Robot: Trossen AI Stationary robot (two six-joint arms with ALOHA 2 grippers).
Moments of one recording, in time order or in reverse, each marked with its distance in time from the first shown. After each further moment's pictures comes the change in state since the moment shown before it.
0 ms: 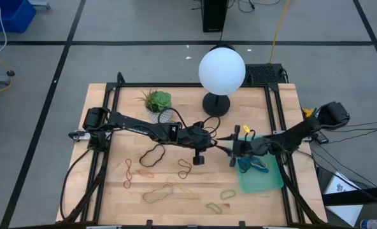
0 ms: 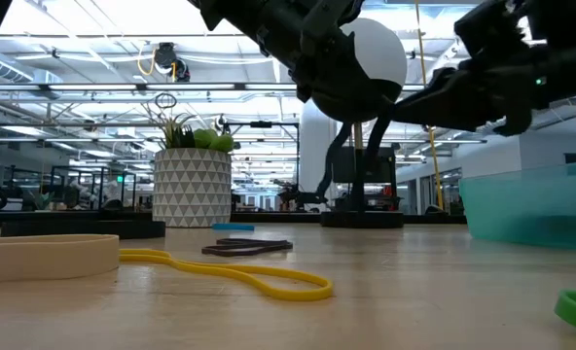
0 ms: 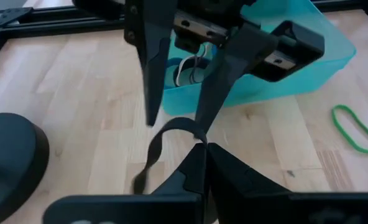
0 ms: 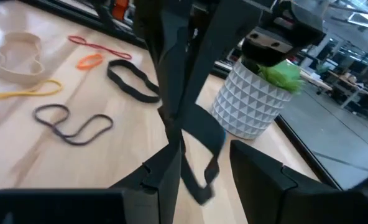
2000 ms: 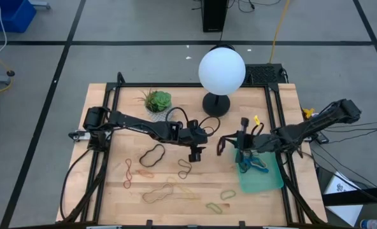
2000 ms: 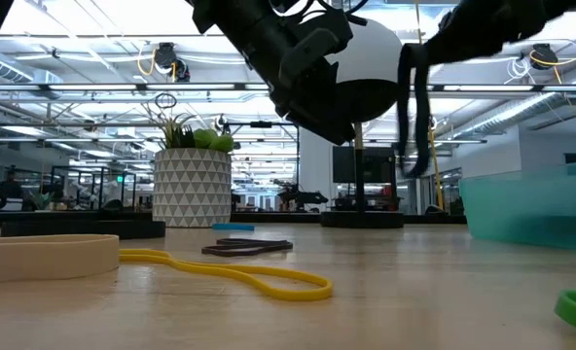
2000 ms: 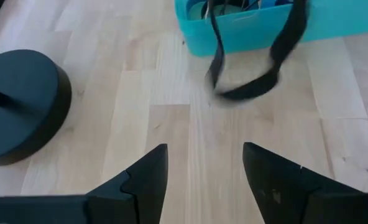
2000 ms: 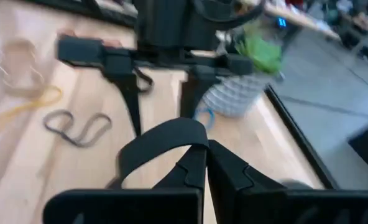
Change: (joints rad) left arm 0.018 0.001 0.000 -0.189 -0.072 -0.030; right arm 0.054 -0.330 0.354 -0.945 0.082 0.242
